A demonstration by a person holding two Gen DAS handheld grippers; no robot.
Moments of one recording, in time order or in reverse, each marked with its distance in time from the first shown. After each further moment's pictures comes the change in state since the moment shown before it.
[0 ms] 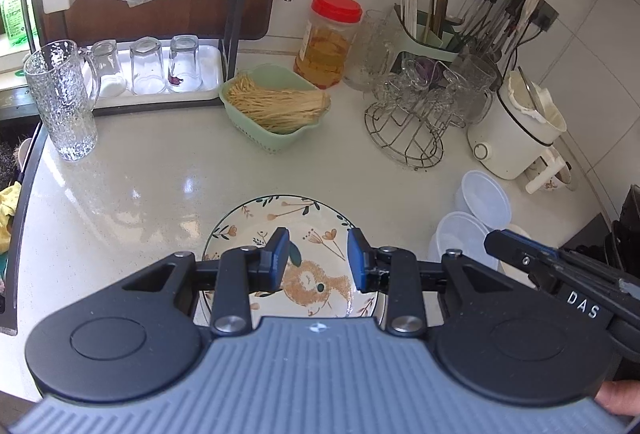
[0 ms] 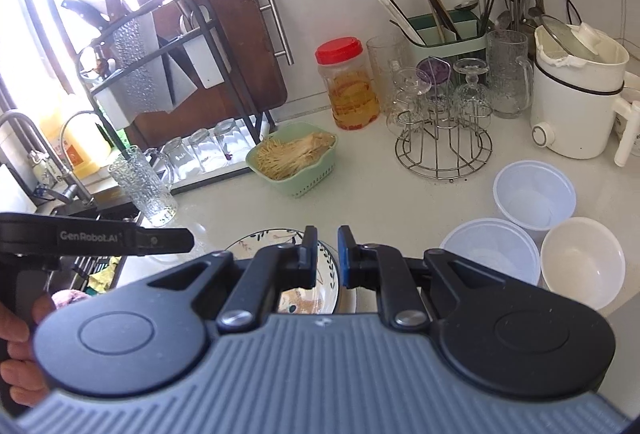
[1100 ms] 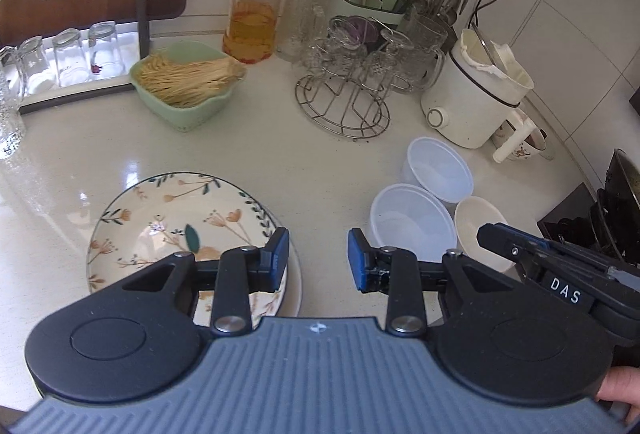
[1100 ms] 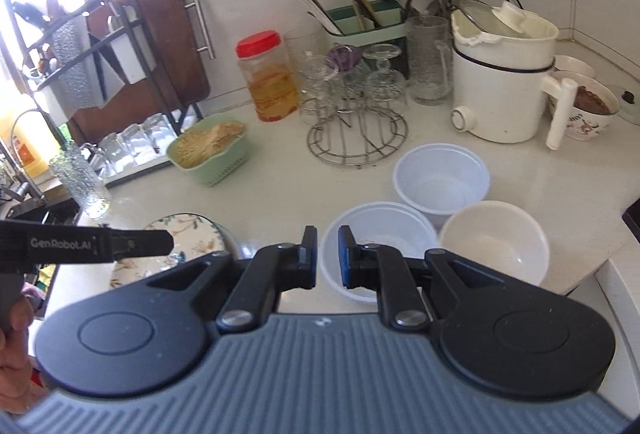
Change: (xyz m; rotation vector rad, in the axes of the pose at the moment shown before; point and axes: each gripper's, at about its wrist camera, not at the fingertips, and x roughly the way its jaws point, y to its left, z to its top) left arm 0.056 -0.092 -0.026 0.075 0.025 -0.060; right arm -0.006 -0.093 -0.021 0.020 0.011 -0.126
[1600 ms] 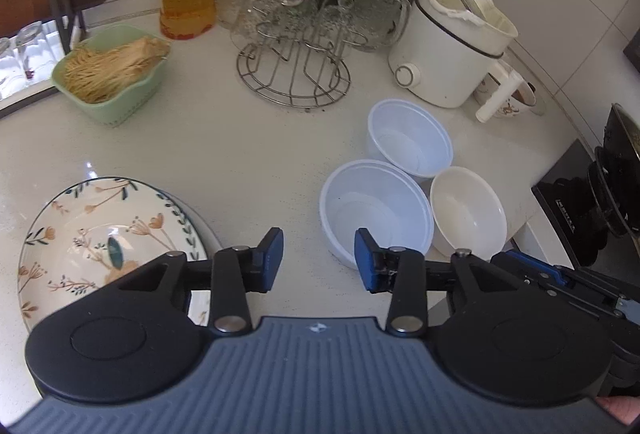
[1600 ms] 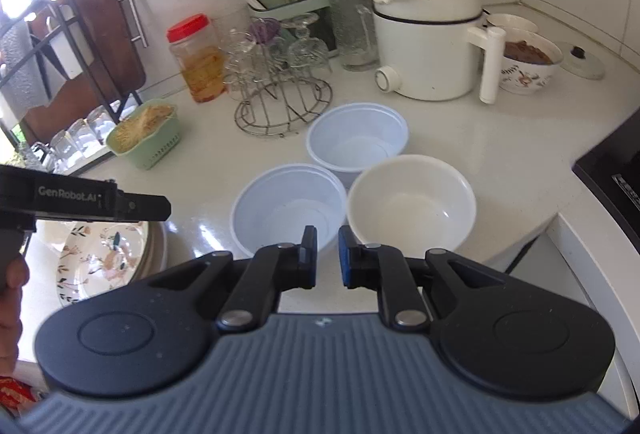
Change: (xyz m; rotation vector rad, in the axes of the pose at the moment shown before) left arm 0.064 -0.049 0.011 0.099 0.113 -0.044; right arm -0.002 -0.055 -0.026 0.098 0.053 -0.113
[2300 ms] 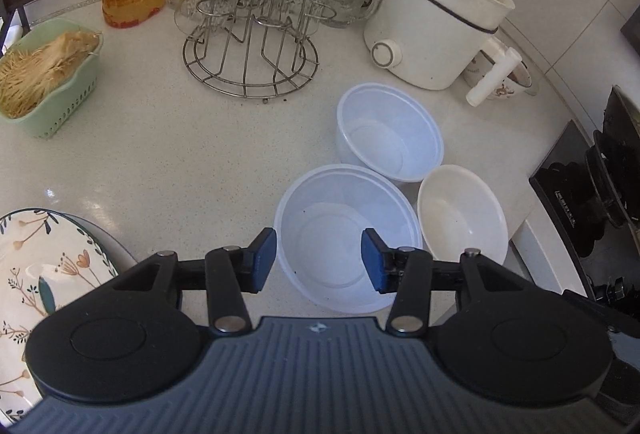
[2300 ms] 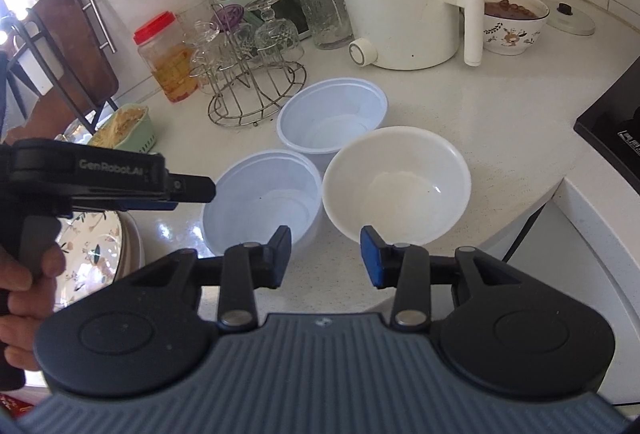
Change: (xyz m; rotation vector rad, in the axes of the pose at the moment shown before) left arm 0.067 -0.019 0.026 0.038 0.067 -0.056; right arm 0.031 -0.016 -0.002 0.089 0.028 0.012
